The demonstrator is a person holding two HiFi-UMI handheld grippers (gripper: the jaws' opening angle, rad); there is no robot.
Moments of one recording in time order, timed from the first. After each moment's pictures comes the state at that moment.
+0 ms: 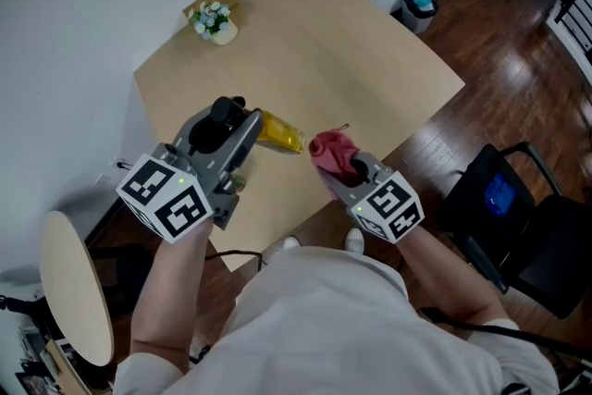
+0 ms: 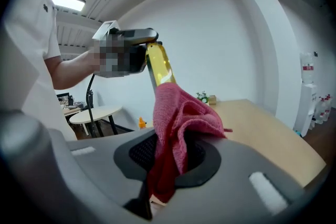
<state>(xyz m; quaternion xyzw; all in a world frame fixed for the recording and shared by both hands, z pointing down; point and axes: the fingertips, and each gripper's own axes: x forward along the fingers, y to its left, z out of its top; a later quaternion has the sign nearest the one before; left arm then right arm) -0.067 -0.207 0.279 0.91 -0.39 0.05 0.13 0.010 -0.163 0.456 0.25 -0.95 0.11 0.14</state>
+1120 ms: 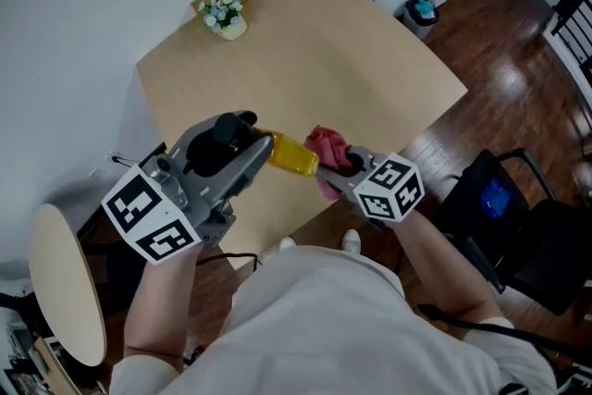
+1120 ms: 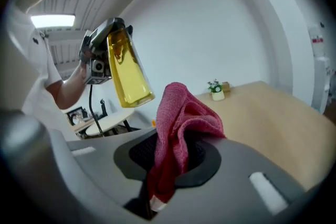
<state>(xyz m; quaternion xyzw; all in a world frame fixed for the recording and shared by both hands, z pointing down) -0.090 -0.153 0.243 0.95 -0.30 0.01 0.11 -0.042 -0.163 0.456 0.19 -0.95 0.20 0.15</state>
